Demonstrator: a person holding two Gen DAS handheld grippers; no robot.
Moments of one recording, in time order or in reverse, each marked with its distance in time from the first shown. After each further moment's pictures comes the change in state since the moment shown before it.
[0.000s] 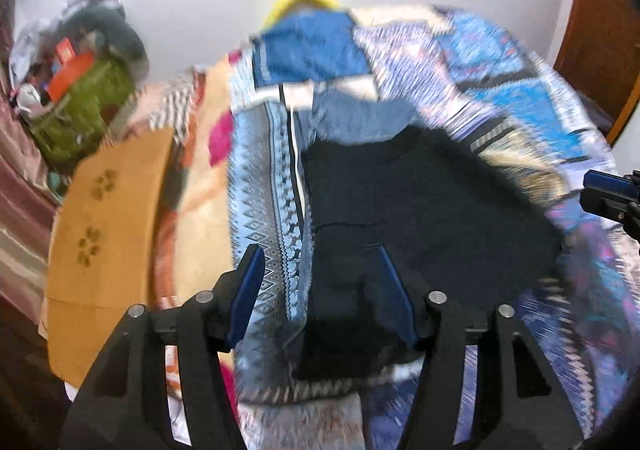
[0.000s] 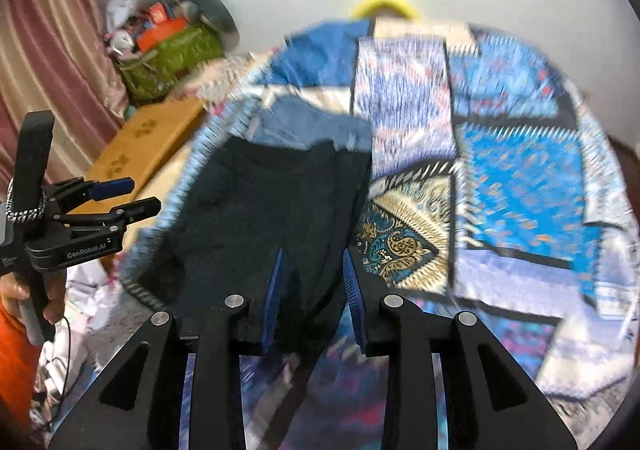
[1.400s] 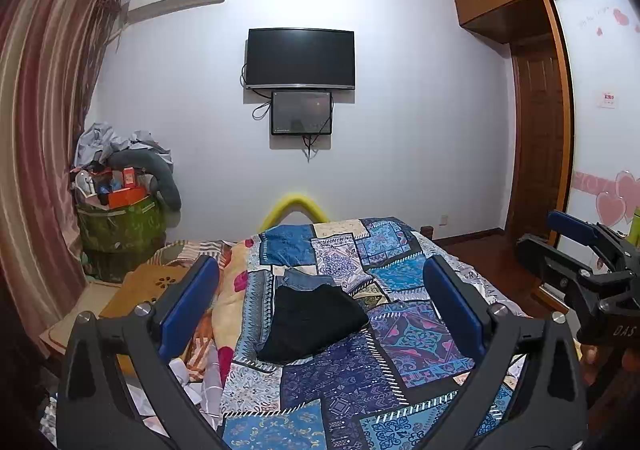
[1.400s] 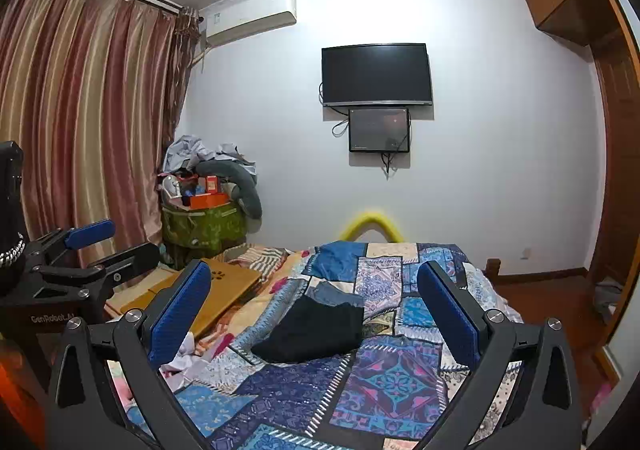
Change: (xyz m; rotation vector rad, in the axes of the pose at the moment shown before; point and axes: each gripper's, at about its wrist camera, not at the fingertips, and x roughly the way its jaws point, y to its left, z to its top) left arm -0.401 -0.075 -0.174 -0.084 -0.723 -0.031; right arm -0.326 0.137 -0.122 -0.113 -0.691 -0.112
